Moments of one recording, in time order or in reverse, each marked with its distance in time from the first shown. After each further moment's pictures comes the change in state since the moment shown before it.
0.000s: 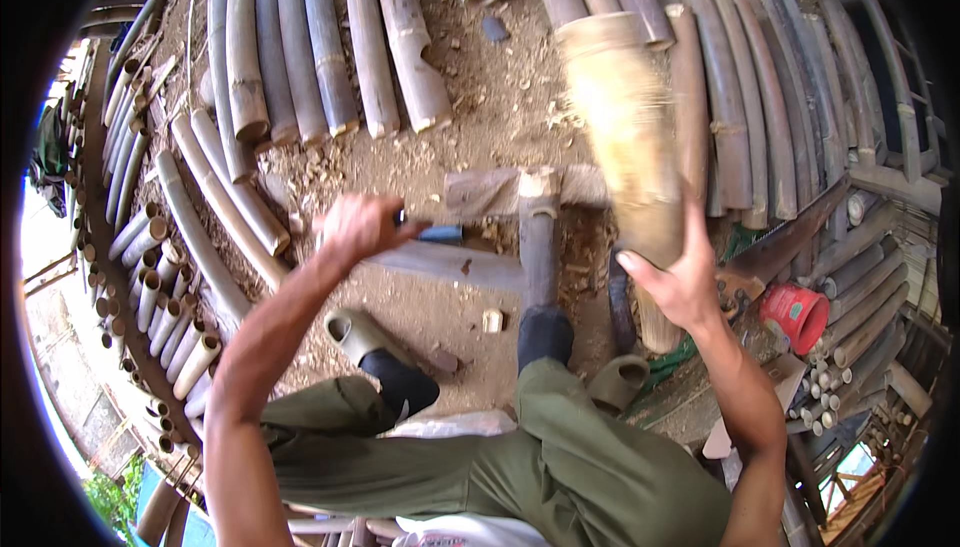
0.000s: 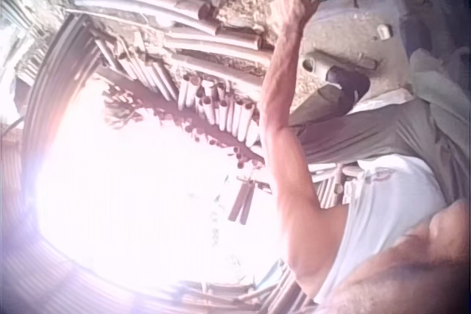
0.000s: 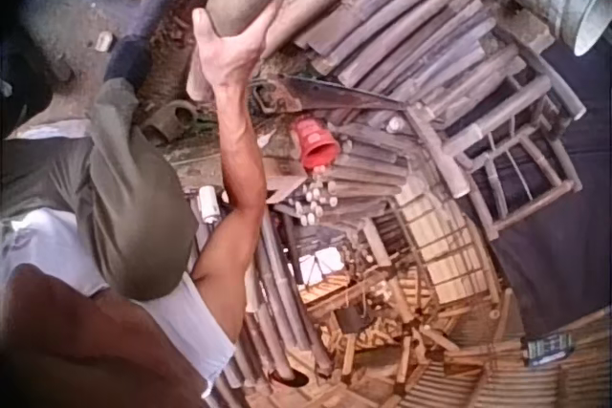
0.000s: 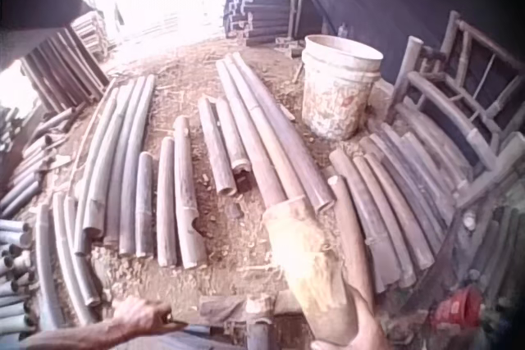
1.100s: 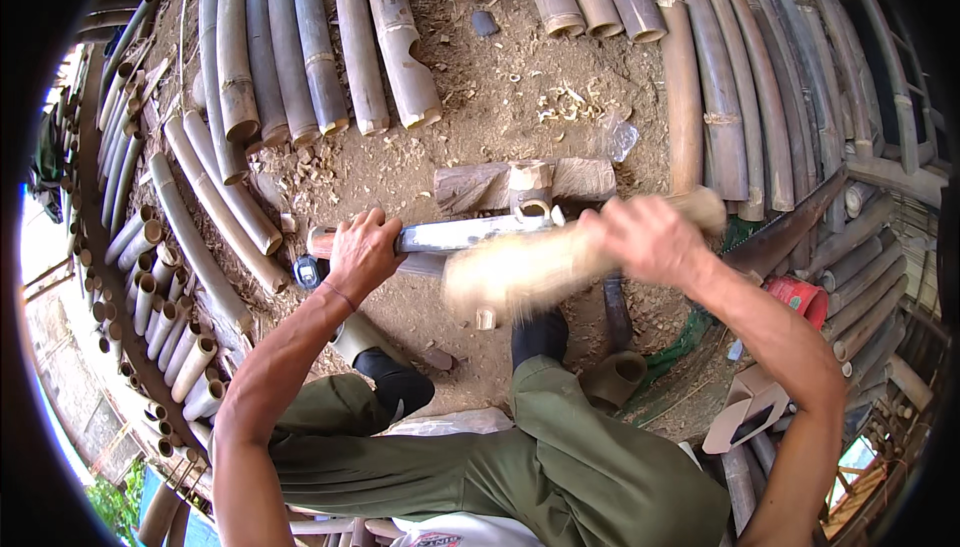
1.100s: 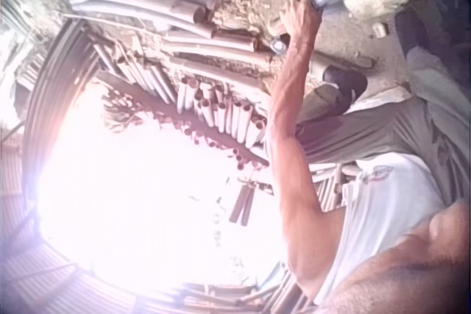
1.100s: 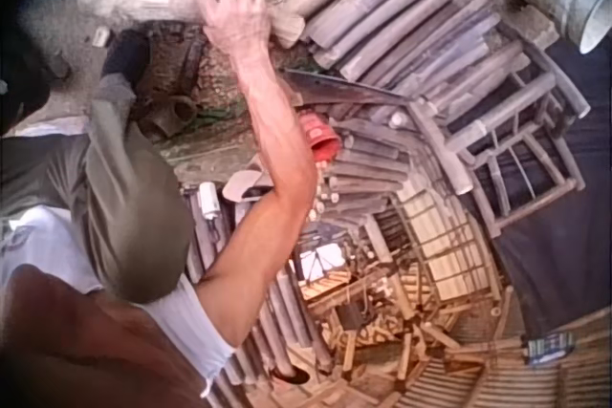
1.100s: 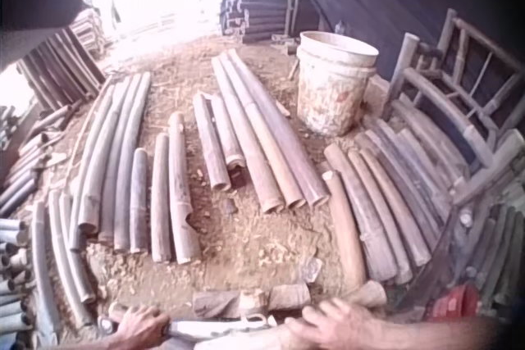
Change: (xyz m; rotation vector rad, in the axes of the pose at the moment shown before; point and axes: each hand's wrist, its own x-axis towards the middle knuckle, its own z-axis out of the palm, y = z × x) left_hand -0.031 0.031 0.026 -0.010 0.084 -0.031; right_hand 0.031 0.048 -0.006 -1.058 -0.414 -0.920
